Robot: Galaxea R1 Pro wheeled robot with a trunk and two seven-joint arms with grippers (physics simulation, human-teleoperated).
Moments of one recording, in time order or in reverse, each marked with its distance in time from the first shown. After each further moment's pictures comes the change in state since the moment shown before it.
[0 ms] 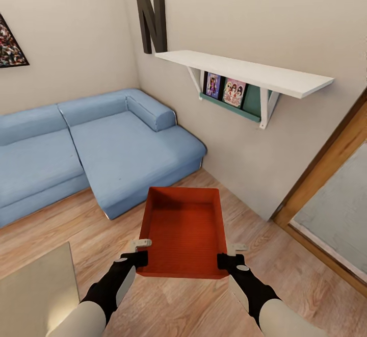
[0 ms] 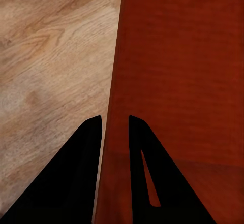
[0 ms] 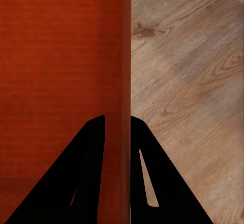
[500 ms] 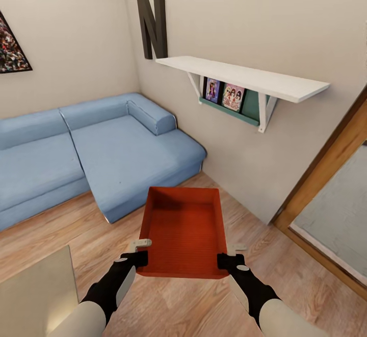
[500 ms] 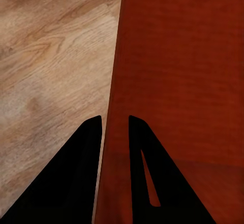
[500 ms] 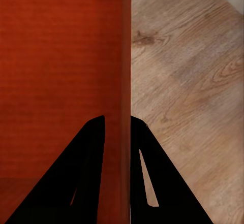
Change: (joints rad) left arm 0.000 0.000 -0.002 -0.001 0.001 0.000 0.001; right arm 0.000 0.000 0.000 -0.001 0.000 0.000 0.000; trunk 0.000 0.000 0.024
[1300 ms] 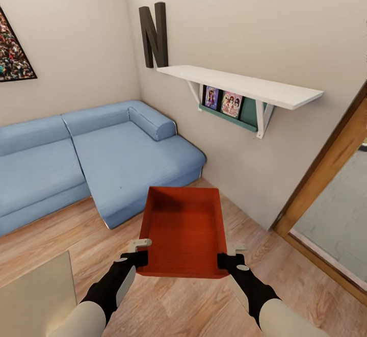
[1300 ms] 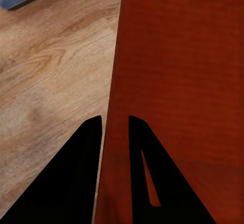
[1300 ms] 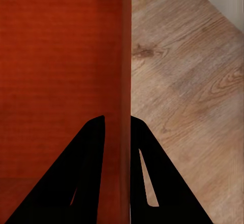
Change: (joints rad) left arm 0.000 0.000 -0.001 -0.002 0.001 -0.001 0.001; right arm 0.000 0.000 -0.004 -0.001 0.006 0.000 0.002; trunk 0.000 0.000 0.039
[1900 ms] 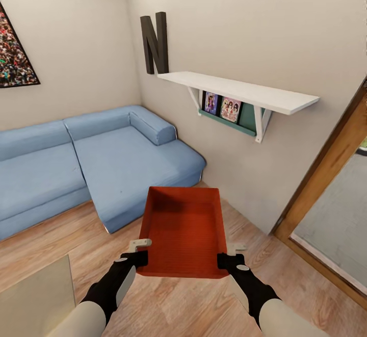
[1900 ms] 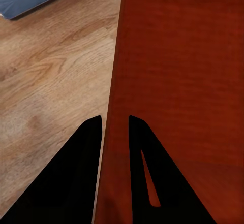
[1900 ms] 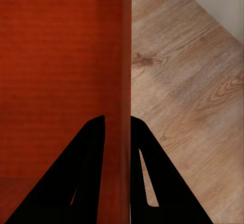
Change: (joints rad) left arm 0.000 0.000 0.000 0.000 0.000 0.000 0.000; right arm 0.000 0.000 -0.001 0.000 0.001 0.000 0.000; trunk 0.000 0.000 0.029
